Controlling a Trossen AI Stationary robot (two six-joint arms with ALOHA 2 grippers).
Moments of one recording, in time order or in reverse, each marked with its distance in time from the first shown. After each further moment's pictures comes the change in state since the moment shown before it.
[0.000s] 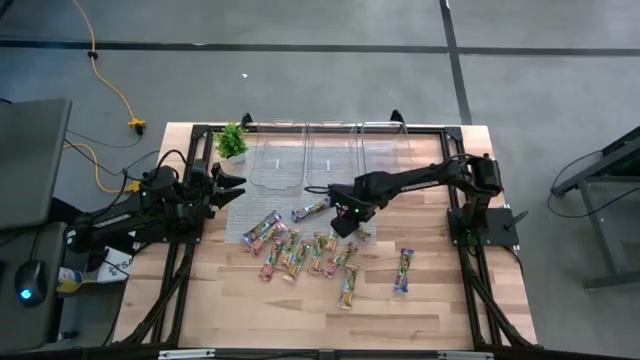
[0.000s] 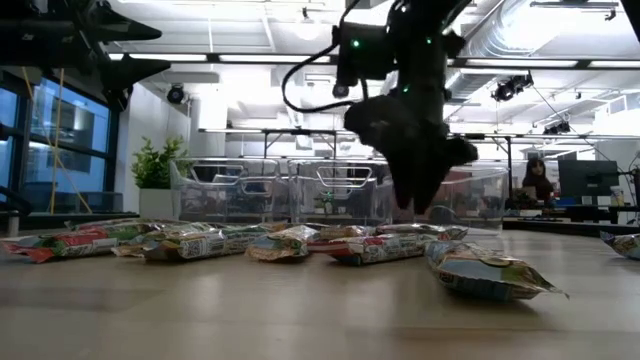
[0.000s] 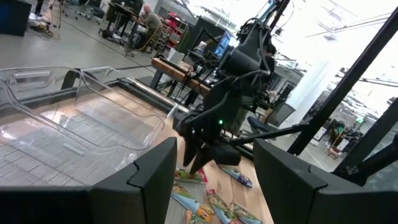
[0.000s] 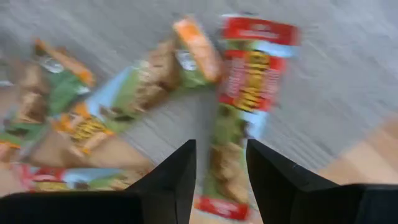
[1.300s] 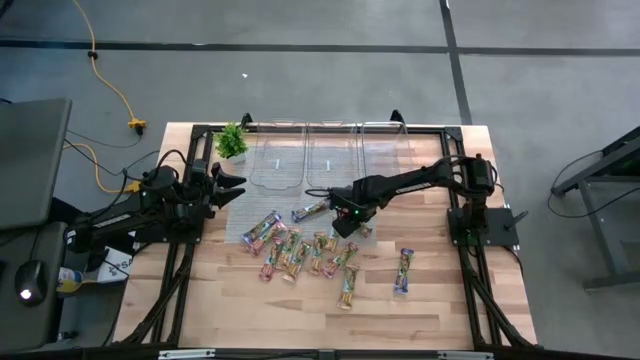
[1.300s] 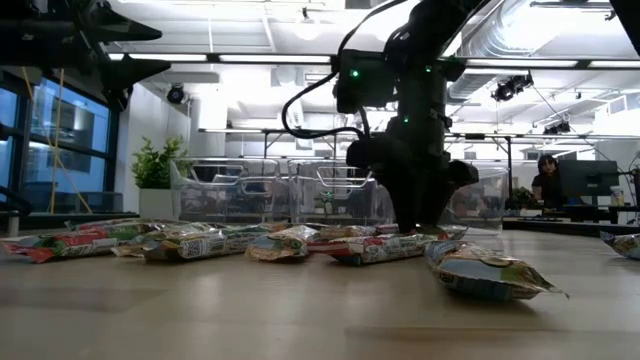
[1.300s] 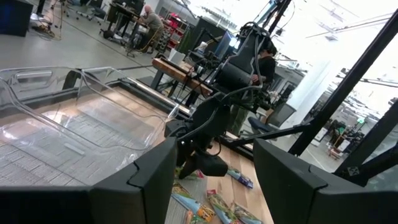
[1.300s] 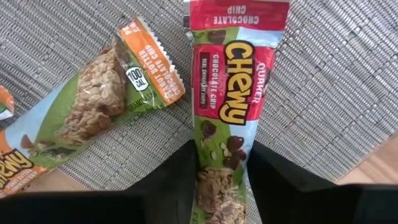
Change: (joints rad) left arm 0.000 0.000 0.000 -0.001 -0.004 0.000; right arm -0.011 0.064 -0.041 0.060 0.073 -0.011
